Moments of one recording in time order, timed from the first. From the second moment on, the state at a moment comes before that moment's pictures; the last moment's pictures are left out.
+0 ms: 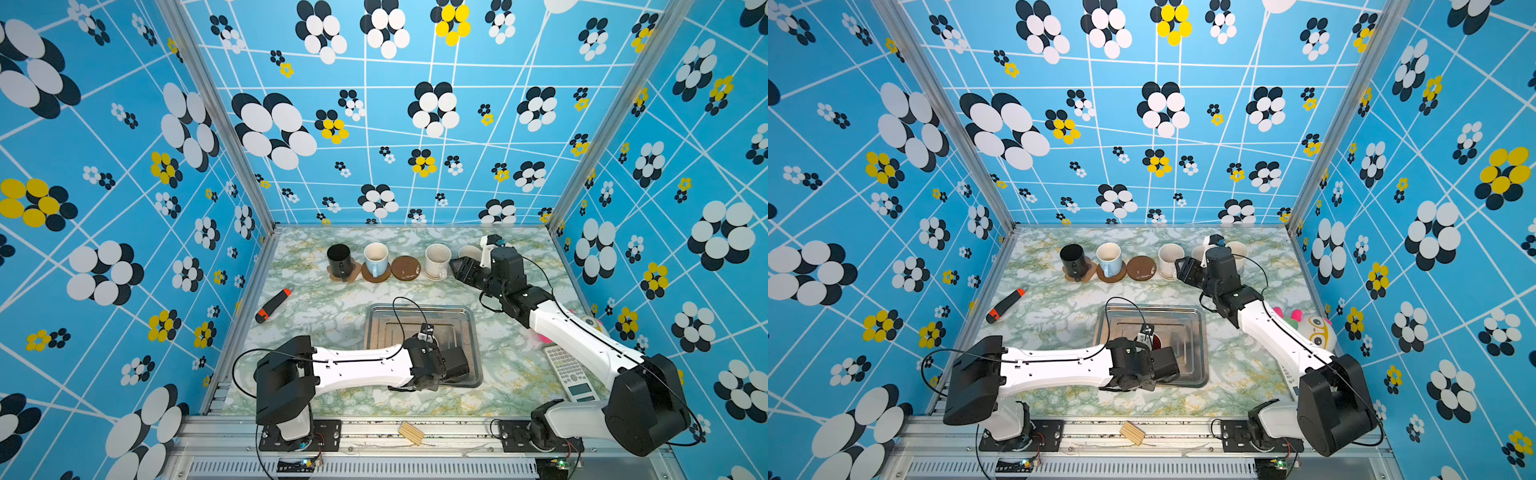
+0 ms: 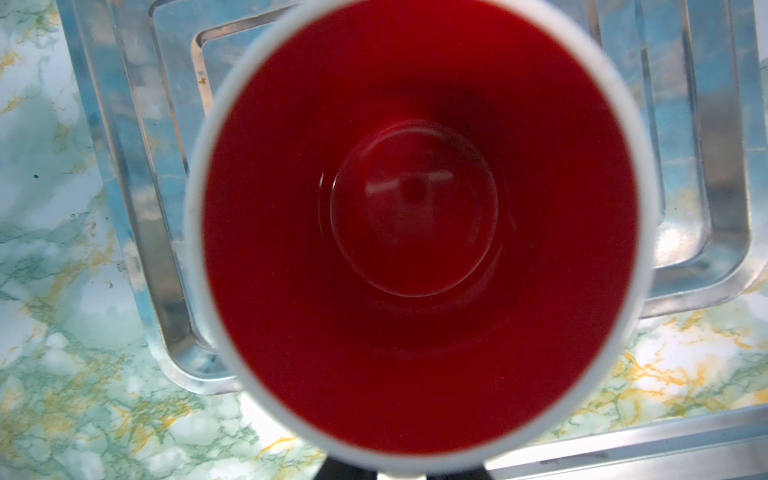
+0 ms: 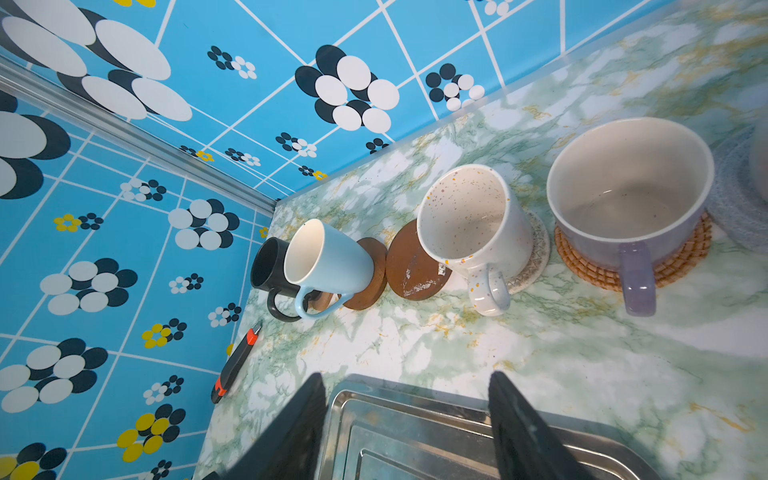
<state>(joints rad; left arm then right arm) -1.31 1.68 1.20 -0.92 -0.33 -1.04 0.41 1.36 0.95 -0.05 -0.08 0.67</state>
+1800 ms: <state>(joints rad) -0.84 1.78 1.43 -0.79 -0.18 -0.57 0.41 1.37 1.01 -0.11 -0.06 0.66</state>
